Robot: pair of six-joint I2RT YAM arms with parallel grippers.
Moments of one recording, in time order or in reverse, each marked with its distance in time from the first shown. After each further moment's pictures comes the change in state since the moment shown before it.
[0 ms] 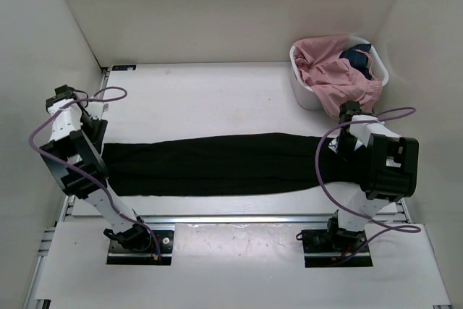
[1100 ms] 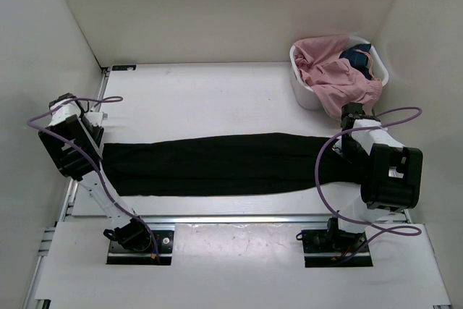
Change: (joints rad) left arm 0.053 0.320 0.127 0.016 -0.072 -0.025; right arm 0.000 -0.101 -0.047 -0.006 0.083 -0.042
